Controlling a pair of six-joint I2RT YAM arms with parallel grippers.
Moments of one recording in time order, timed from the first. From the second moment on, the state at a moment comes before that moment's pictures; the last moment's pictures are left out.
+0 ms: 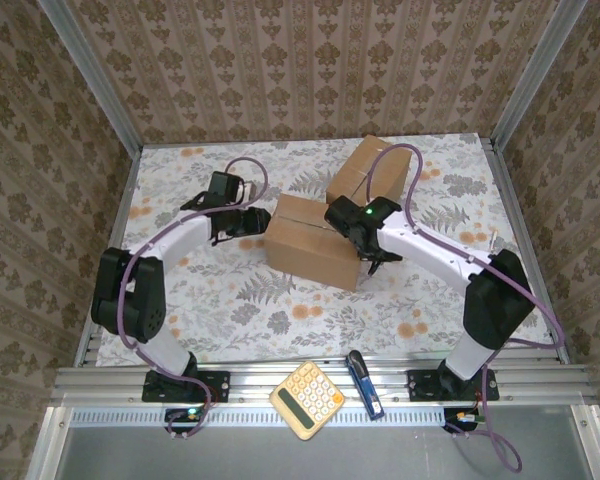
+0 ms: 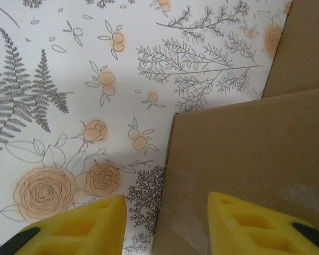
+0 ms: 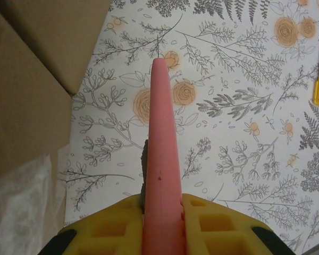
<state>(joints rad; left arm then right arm) -0.36 1.64 1.10 -0.42 0.30 -0.36 0.67 1.67 1.37 -1.23 0.56 0.87</state>
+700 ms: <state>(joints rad) -0.35 1.53 1.17 -0.55 0.16 -0.35 0.65 1.62 1.34 -1.21 0.56 0.86</state>
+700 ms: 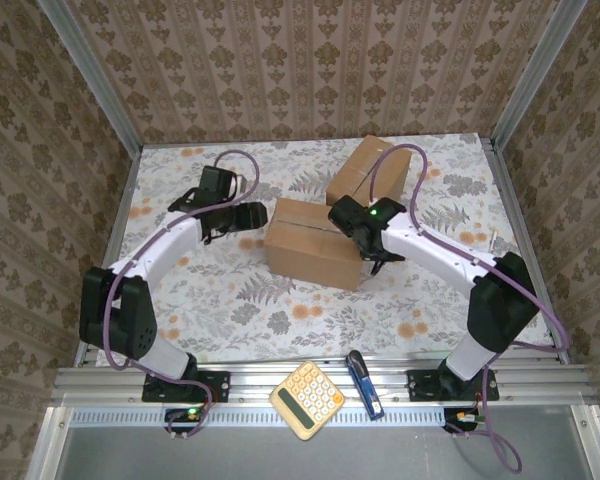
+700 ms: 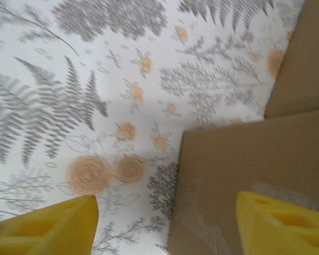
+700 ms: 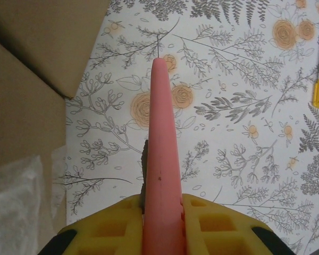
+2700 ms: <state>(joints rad) -0.74 1.34 1.17 0.45 0.78 -0.70 0.63 0.83 0.81 0.18 -0.31 0.79</state>
